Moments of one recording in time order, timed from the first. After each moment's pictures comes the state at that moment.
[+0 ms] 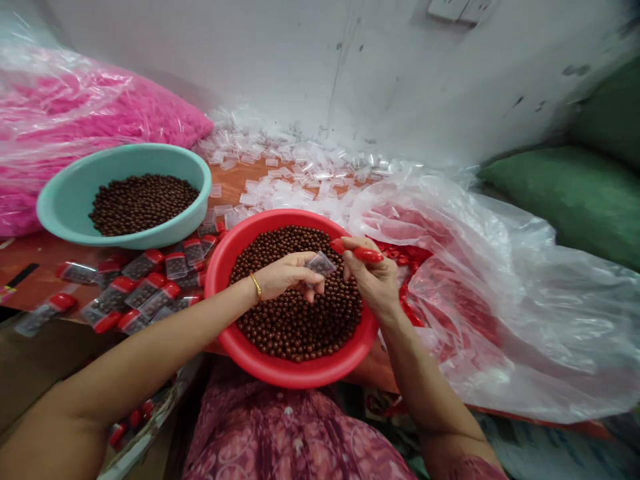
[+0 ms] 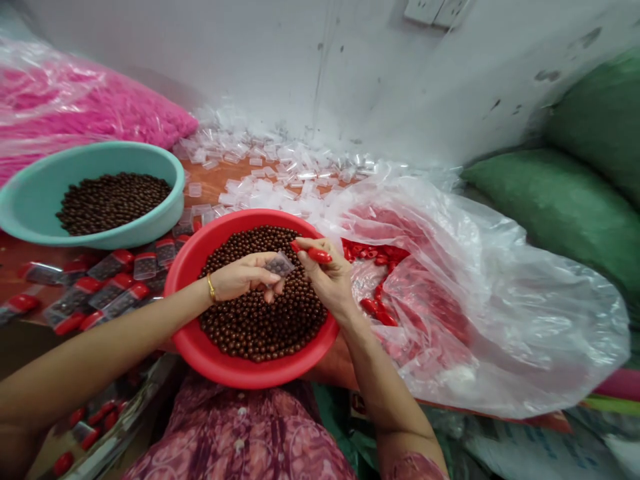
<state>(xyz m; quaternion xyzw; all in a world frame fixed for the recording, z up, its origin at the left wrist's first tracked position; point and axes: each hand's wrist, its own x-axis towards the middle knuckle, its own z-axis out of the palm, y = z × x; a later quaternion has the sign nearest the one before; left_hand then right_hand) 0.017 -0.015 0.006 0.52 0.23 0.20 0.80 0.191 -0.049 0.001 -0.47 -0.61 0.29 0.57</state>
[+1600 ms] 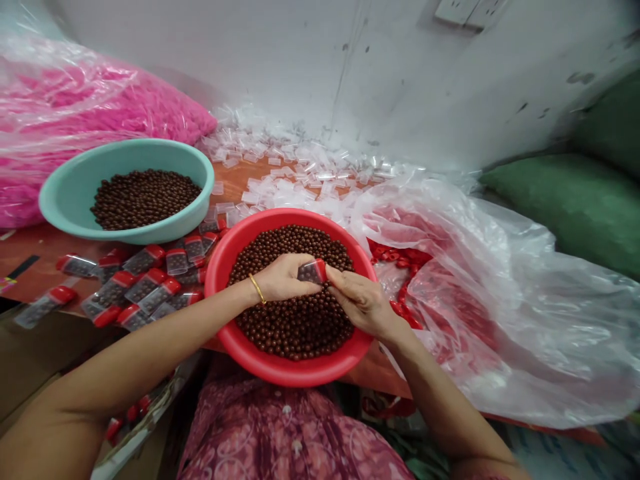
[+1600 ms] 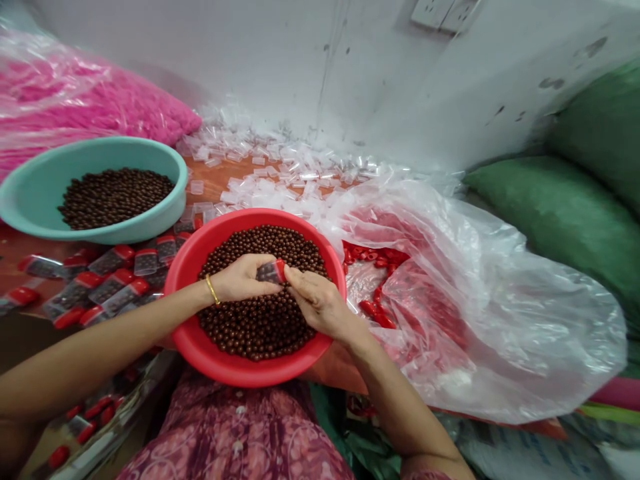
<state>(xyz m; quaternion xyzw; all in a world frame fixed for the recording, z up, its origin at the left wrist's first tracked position) 0.017 -0.022 0.004 0.70 0.33 0.26 0.58 0.206 -0.071 -0.010 -0.37 -0.84 0.13 0.38</state>
